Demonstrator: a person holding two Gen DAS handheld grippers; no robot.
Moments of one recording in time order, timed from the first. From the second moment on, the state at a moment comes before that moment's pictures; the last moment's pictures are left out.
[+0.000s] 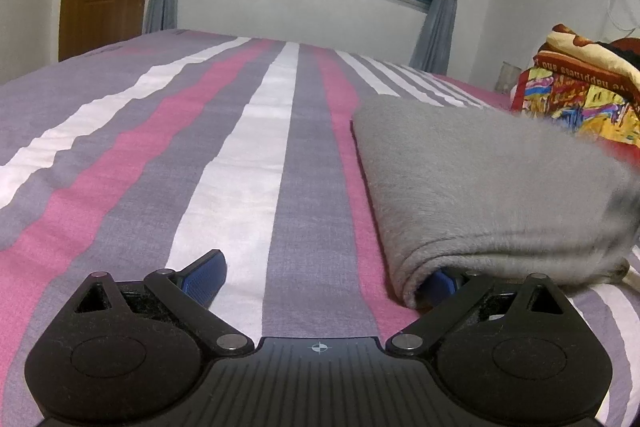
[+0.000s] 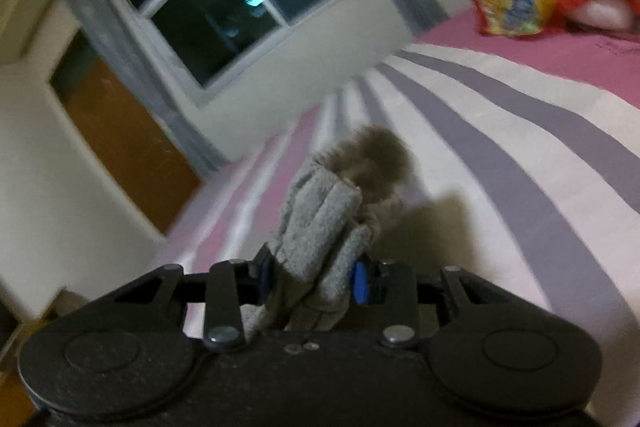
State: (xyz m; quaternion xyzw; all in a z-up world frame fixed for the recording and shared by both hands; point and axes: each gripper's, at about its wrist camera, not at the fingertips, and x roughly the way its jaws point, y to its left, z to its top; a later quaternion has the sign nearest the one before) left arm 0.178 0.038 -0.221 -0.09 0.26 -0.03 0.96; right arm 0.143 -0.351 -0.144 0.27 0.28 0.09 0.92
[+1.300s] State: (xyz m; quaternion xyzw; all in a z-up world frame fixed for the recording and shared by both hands) left arm 0.254 0.044 -0.185 -0.13 0.32 -0.11 0.93; right arm 0.177 -0.339 -0.113 0.10 0.26 0.06 0.96
